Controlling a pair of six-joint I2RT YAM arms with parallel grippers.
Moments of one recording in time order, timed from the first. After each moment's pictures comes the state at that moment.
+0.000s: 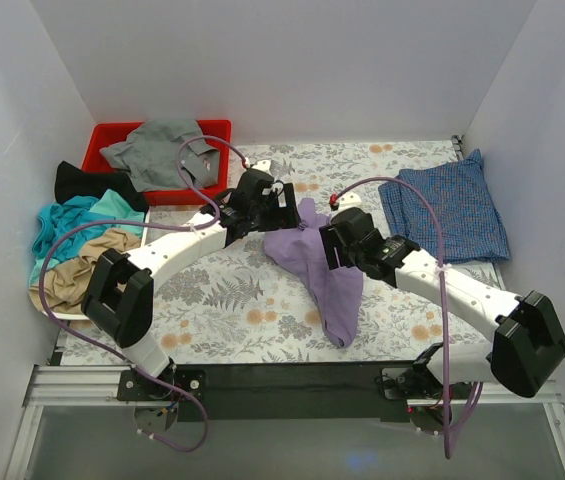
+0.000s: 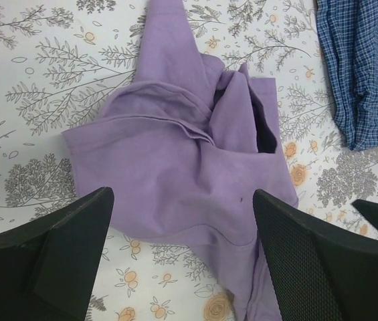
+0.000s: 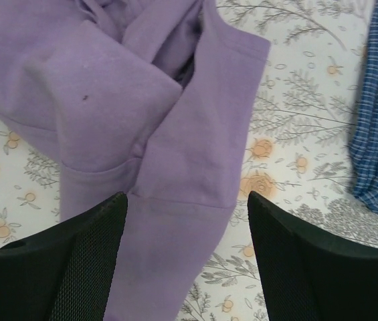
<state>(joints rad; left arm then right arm) -0.65 1.65 1.25 -0.28 -0.07 -0.60 0.76 1.29 0.92 -0.46 0.39 0.26</state>
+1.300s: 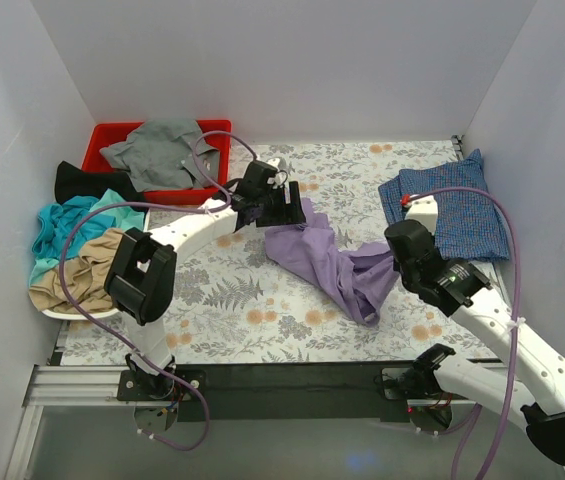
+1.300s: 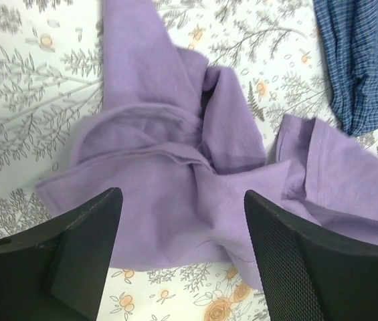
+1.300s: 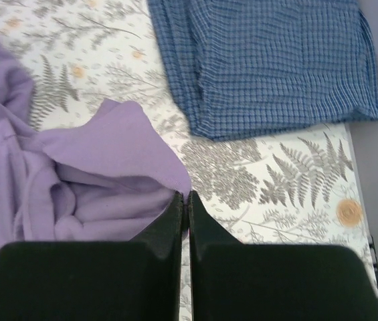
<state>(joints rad) -0.60 1.83 1.36 -0.28 0.15 -0.57 0.67 0.89 0.90 -0.76 0.68 0.35</state>
